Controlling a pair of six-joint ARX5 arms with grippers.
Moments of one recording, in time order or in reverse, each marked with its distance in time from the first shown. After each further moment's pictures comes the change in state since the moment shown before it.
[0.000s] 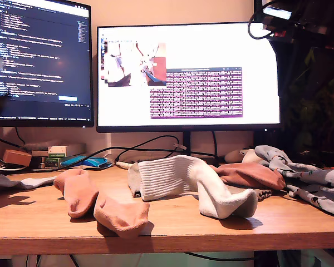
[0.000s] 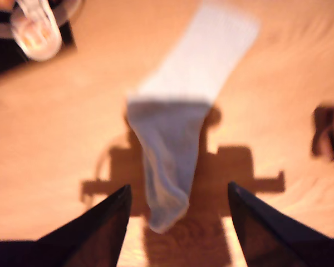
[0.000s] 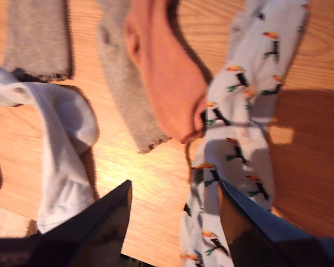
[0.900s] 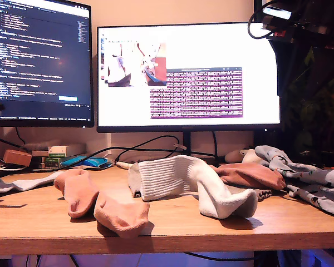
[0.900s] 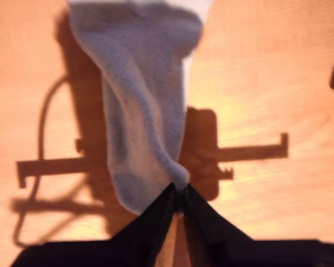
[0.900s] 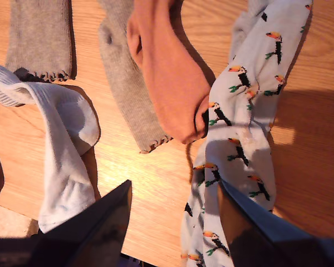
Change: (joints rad) left arm 0.025 0.037 0.000 -0.128 0.094 -0.074; right arm 0.000 0.000 0.000 0.000 -0.002 0.000
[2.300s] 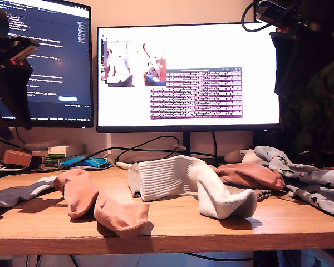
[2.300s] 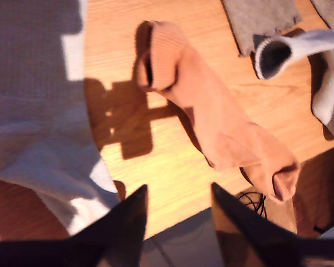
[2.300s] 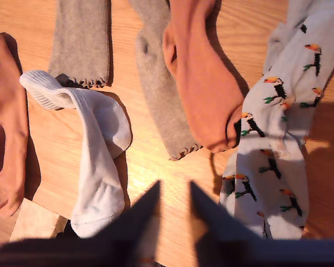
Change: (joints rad) left arm -0.108 0.000 0.187 -0.255 0.315 -0.035; right arm 0.000 -0.003 -0.003 0.035 -0.102 -0.005
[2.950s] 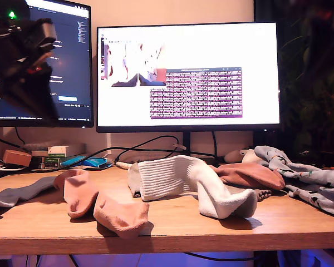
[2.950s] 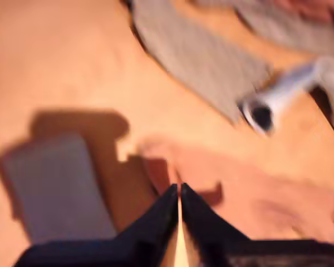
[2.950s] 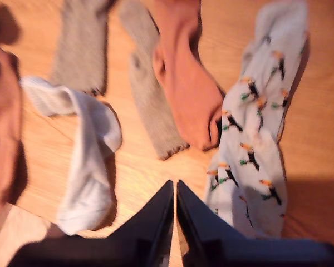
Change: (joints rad) left arm -0.059 0.000 0.000 0.350 -0.046 0.265; right arm 0.013 -0.400 -0.335 0.220 0.052 0.005
